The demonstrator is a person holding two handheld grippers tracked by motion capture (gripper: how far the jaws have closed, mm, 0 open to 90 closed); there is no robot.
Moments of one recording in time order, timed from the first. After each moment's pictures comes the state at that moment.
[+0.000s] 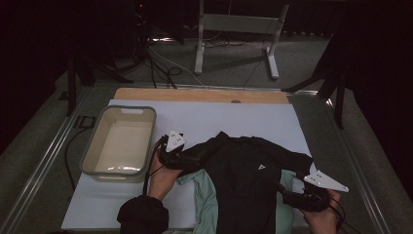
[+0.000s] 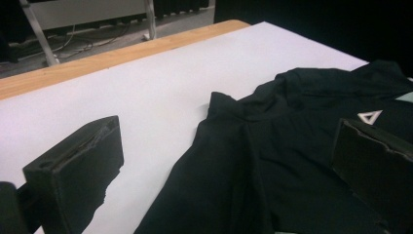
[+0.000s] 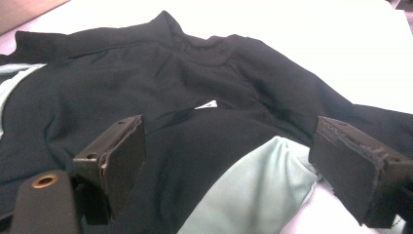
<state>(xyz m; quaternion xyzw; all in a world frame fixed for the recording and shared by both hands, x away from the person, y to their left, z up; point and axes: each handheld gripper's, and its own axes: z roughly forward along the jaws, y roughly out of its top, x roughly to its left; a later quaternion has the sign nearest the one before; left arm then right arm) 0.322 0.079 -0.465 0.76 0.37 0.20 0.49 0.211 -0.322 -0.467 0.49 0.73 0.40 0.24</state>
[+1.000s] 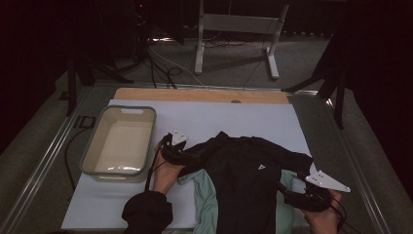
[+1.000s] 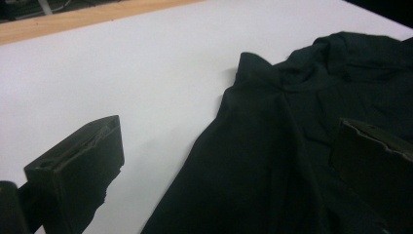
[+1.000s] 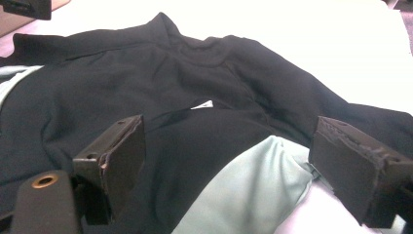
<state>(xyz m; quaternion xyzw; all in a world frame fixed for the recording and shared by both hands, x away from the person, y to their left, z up) 0.351 0.077 -0.499 0.78 0.41 0.17 0.44 0.210 -0.325 -0.468 0.50 0.73 0.41 0.24</state>
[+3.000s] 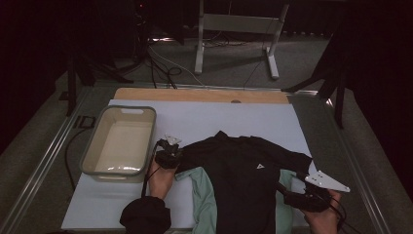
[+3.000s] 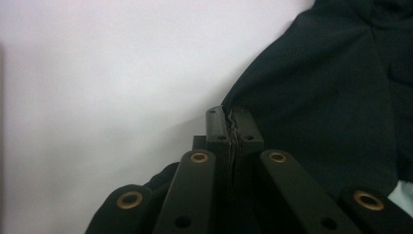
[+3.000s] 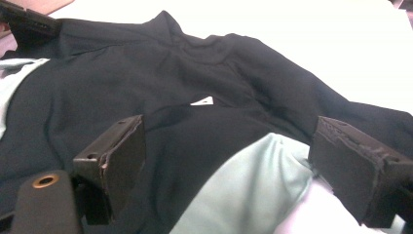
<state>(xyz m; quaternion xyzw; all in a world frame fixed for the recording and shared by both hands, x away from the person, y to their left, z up) 0.345 0.092 -0.509 0.77 0.52 0.18 0.33 0.210 -0.325 -0.468 0.49 0.73 0.41 0.23</state>
